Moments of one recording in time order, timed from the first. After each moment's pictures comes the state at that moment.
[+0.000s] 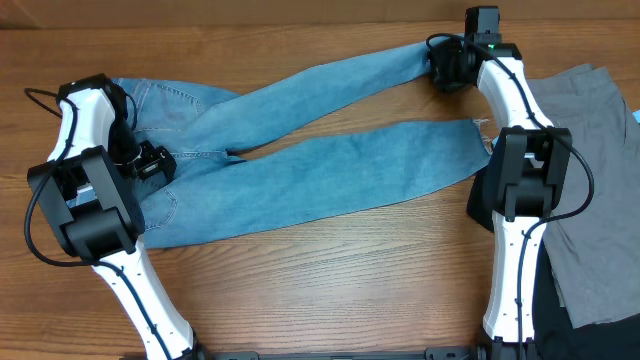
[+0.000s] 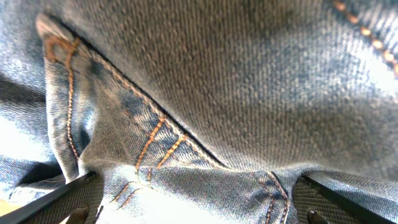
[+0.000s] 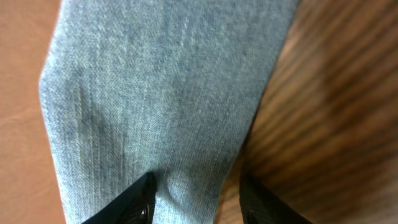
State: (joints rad) left arm 0.33 2.34 1.86 -1.40 -0.07 -0.36; right arm -0.02 2.61 2.25 -0.63 -0.30 1.09
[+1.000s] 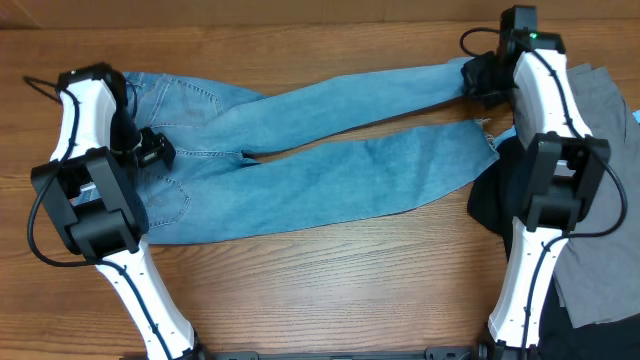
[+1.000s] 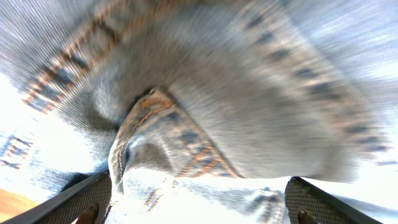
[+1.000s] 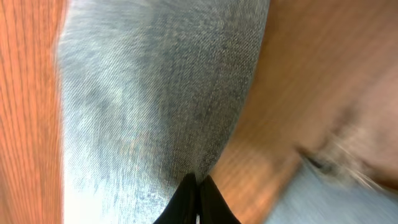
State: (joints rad) left arm 0.30 2.34 1.95 -1.41 -0.05 -0.36; right arm -0.12 2.45 2.21 -1.04 -0.18 1.00
